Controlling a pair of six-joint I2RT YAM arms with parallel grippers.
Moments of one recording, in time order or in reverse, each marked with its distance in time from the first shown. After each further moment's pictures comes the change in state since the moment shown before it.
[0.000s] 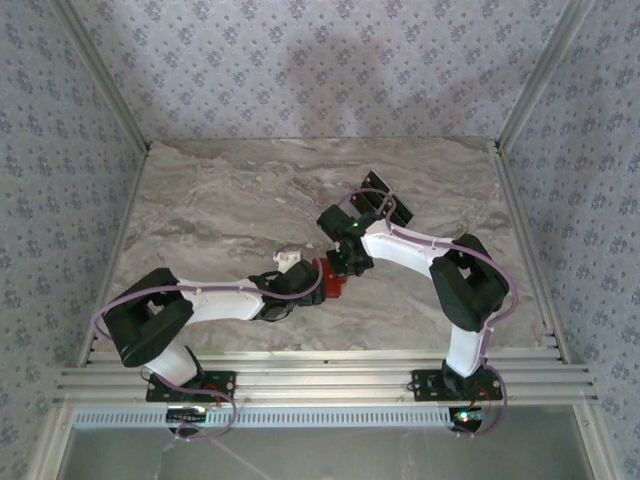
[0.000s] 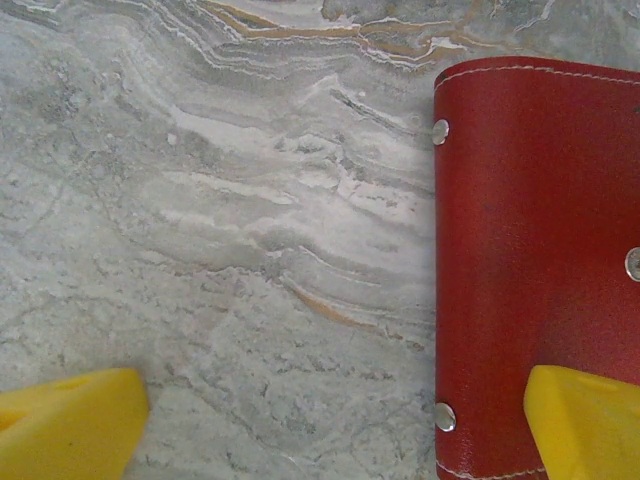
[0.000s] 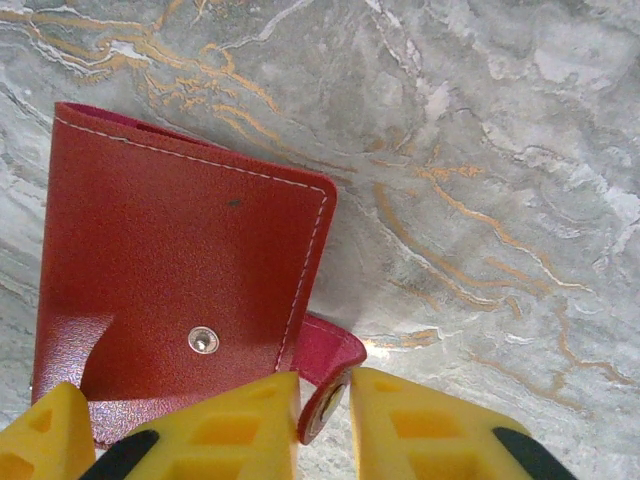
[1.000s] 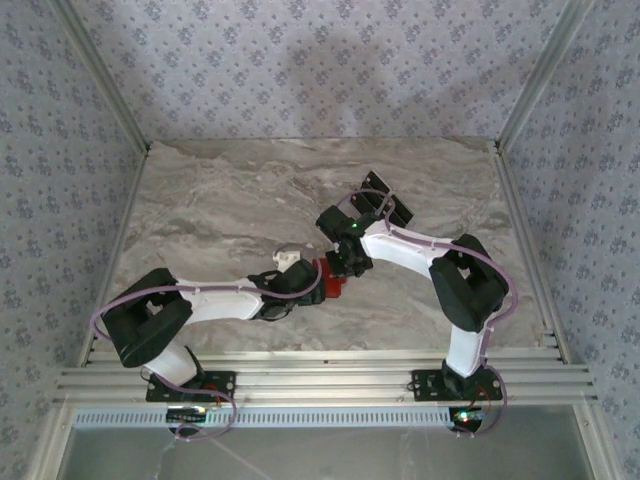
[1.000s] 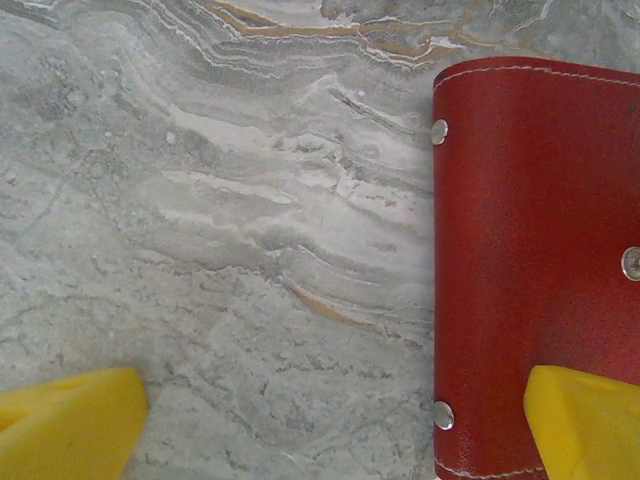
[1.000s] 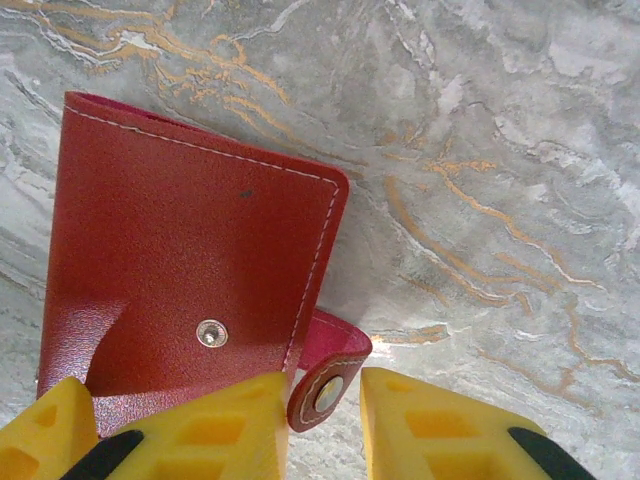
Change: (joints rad) left arm 0.006 -0.006 0.000 -0.002 0.015 0.000; right arm 0.010 0.000 0.000 -0.002 -0.002 0.000
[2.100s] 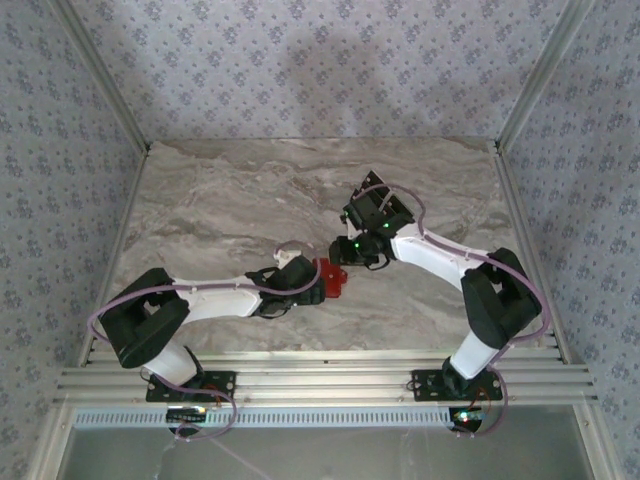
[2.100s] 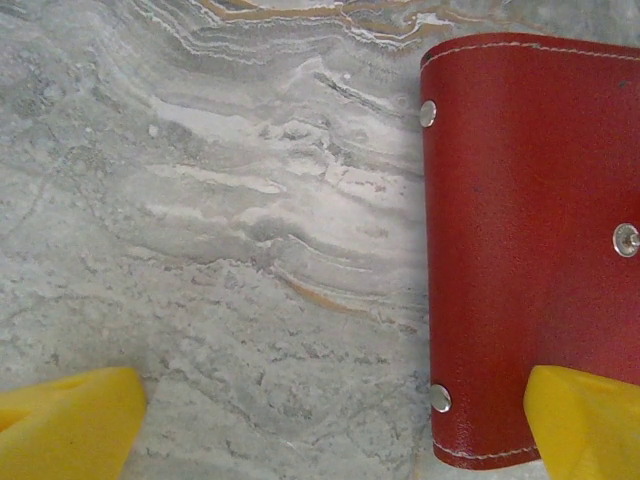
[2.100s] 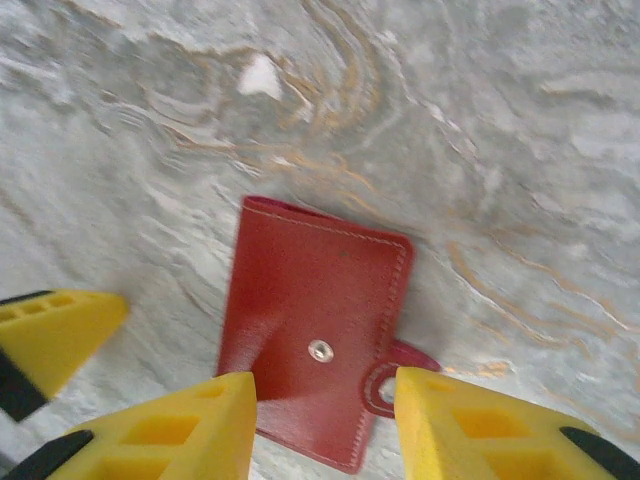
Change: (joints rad) left arm 0.021 -0.013 0.012 -0.033 0.057 0.045; right arm -0.114 -0.181 -0.158 0.233 -0.232 0.056
